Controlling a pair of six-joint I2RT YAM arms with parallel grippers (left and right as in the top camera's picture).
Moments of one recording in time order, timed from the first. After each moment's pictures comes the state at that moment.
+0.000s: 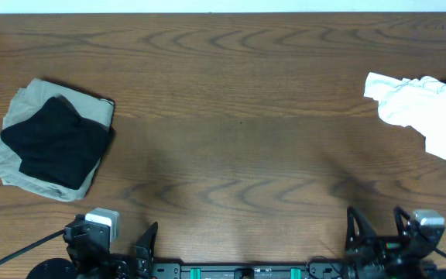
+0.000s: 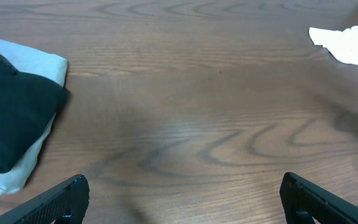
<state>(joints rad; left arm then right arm) -0.18 0.23 0.99 -1.32 0.15 -0.09 0.09 0.01 0.74 -1.09 -0.05 0.32</state>
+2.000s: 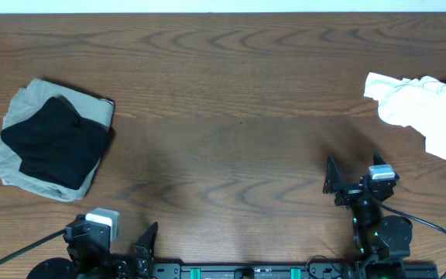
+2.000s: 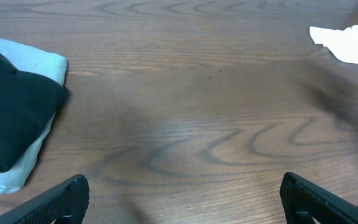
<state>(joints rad) -0.18 0.23 0.98 -1.32 0.15 -0.09 0.07 0.01 0.01 -0.07 -0.03 0.05</state>
